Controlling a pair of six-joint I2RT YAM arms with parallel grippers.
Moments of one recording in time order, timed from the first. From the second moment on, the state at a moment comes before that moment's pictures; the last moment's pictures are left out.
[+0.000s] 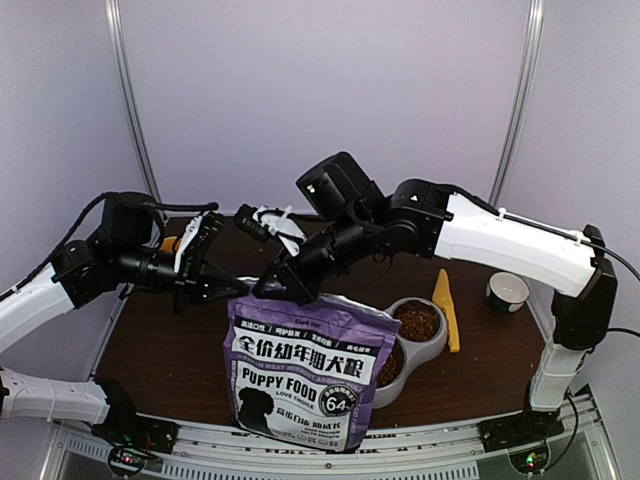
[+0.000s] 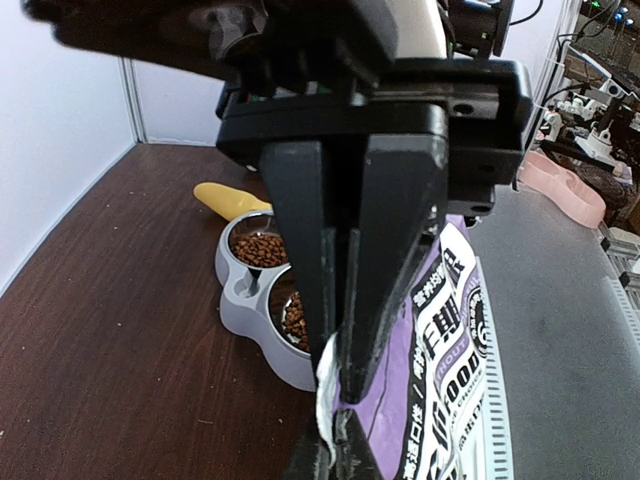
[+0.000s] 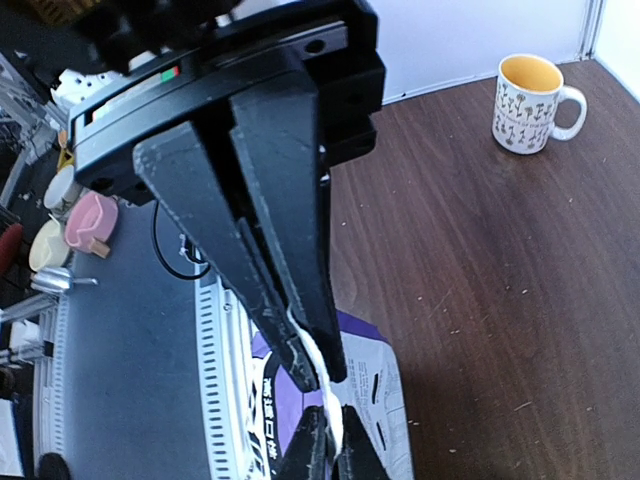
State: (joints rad) left arm -0.69 0.97 0.95 -0.44 0.75 0.24; right arm 1.14 1.83 1.89 -0.70 -0.35 0.07
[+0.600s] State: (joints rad) left arm -0.70 0.96 0.94 -0.42 0.72 0.24; right arm 1.14 1.74 1.79 -0.71 -0.27 0.00
